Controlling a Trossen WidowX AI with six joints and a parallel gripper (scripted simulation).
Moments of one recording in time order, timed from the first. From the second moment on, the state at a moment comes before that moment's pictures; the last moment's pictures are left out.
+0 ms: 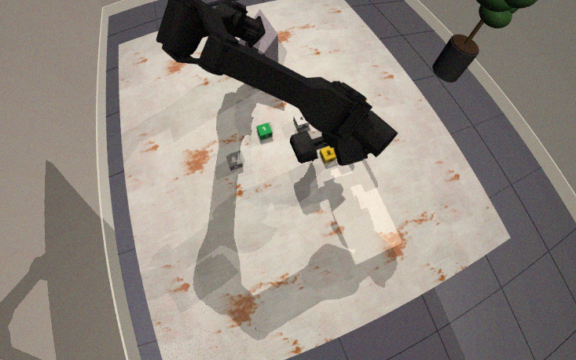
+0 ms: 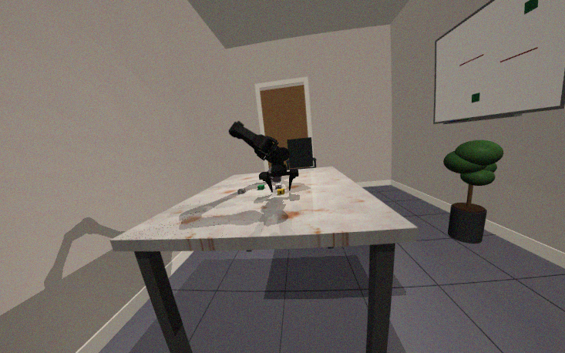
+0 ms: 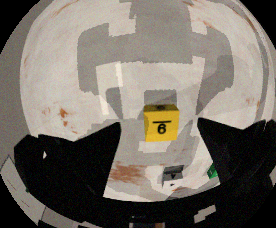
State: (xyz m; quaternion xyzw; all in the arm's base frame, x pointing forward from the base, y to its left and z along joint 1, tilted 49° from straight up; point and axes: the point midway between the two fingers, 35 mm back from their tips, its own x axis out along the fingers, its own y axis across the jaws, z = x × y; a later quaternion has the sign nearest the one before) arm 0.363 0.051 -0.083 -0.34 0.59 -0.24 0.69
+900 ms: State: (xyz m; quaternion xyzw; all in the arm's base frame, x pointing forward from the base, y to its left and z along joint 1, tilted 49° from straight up) arm 0.224 0.200 -0.113 -0.35 0.60 -0.22 0.69
